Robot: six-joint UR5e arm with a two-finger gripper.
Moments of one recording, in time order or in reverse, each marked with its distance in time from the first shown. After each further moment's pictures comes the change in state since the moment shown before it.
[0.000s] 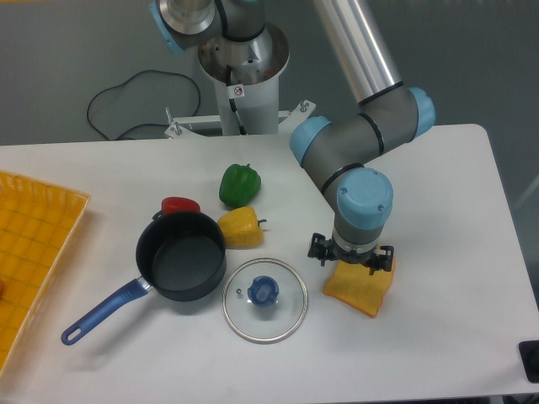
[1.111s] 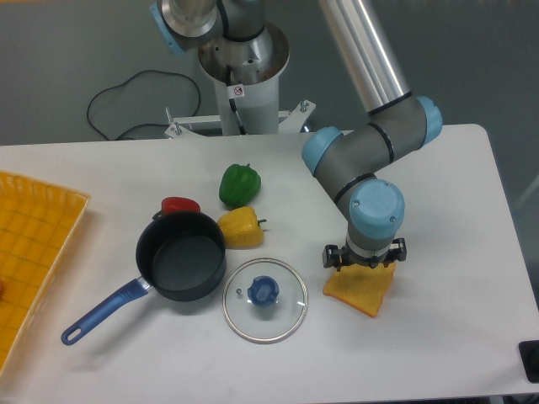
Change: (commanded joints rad) arm 0.003 -0.069 0.021 0.023 0.037 -0.252
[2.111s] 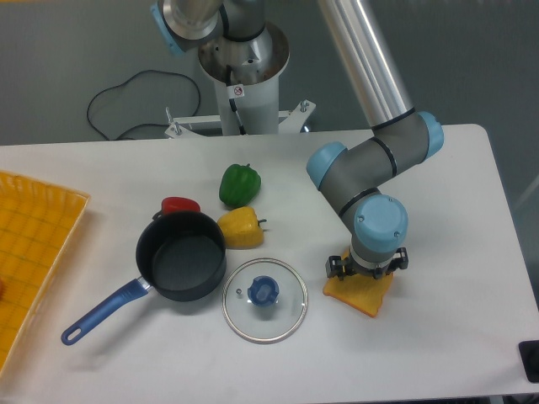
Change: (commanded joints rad) arm 0.008 -0.045 0.012 0.028 -0.012 -0.003
